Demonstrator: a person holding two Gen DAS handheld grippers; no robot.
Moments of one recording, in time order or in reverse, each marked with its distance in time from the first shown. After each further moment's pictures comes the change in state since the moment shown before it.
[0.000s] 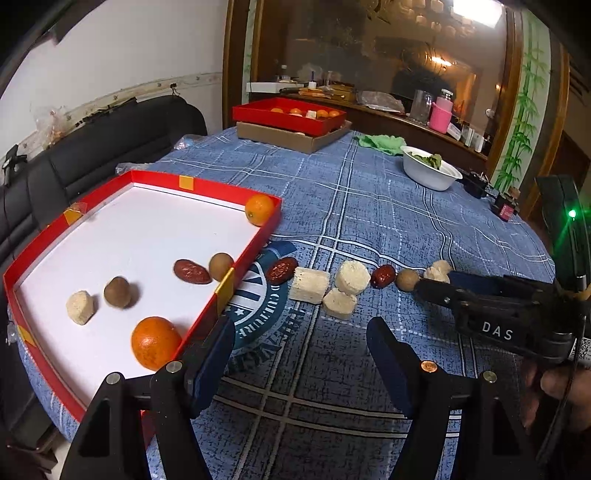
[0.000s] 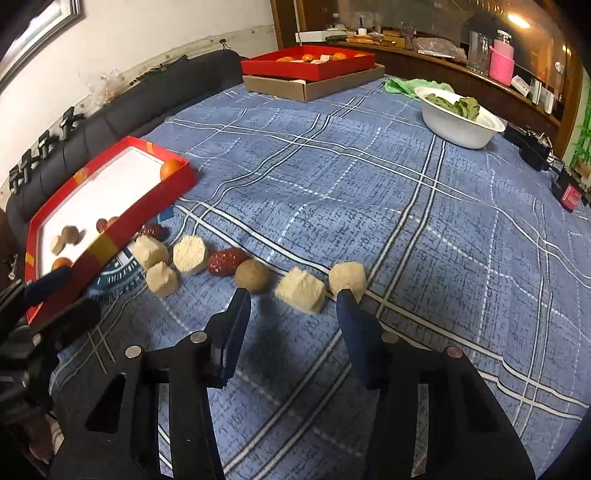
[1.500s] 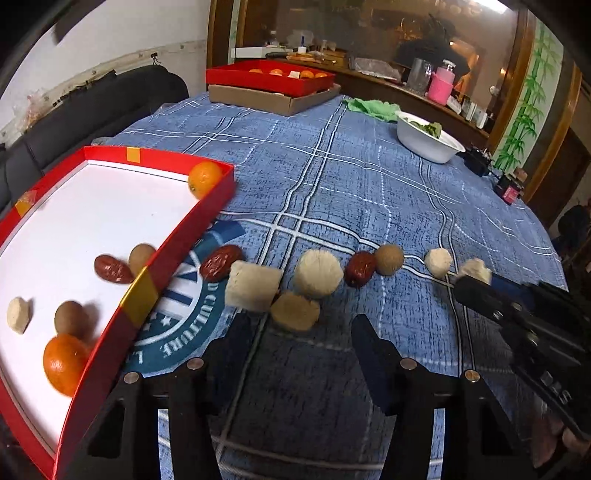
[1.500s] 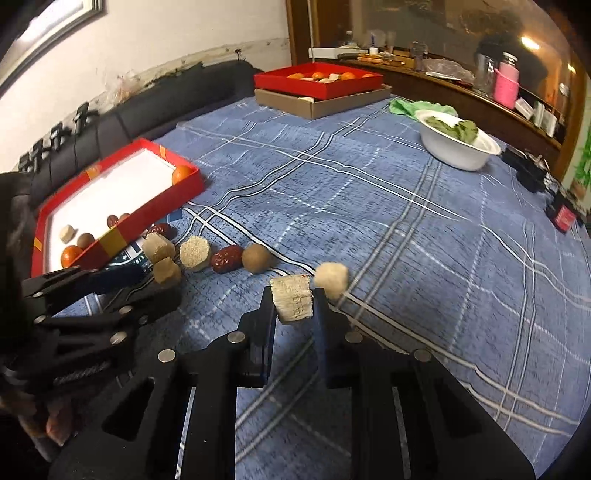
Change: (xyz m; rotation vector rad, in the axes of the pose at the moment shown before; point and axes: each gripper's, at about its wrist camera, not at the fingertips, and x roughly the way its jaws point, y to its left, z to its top) left arm 0.058 -0.033 0.015 -0.009 0.136 -0.027; right arm -0.024 -0.008 -0.008 -0.061 -0.063 0.010
